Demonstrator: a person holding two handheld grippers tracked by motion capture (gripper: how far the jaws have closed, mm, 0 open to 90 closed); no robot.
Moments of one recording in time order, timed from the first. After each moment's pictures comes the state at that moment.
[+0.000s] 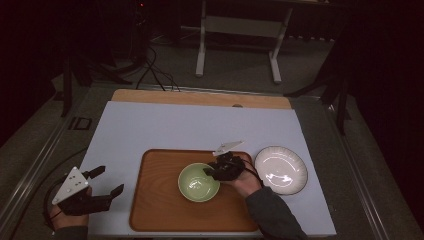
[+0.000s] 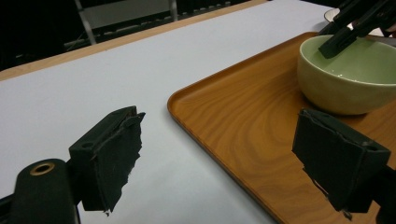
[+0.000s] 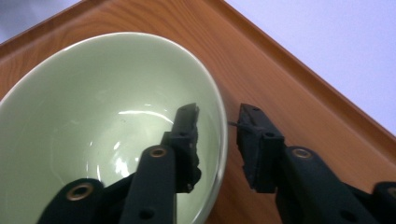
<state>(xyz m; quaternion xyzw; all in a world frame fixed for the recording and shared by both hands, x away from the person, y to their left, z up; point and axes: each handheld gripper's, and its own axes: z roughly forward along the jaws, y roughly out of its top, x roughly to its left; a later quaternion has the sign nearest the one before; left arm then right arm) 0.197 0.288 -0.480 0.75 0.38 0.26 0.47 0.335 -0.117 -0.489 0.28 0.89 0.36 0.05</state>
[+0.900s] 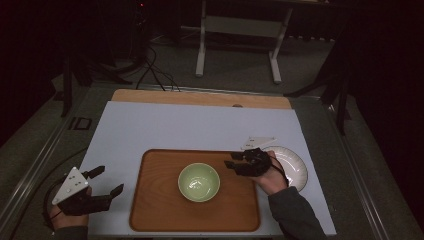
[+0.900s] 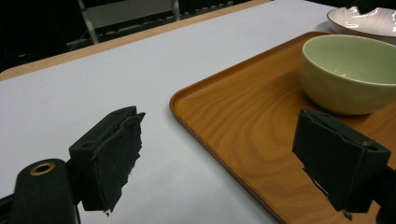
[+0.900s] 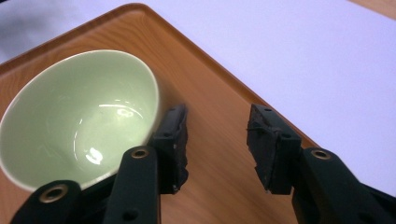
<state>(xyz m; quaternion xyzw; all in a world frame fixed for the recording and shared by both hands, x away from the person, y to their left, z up) 0.197 0.289 -0.480 0.75 0.38 0.27 0.47 0.332 -0.185 -0.454 0.30 0.86 0.41 0.10</state>
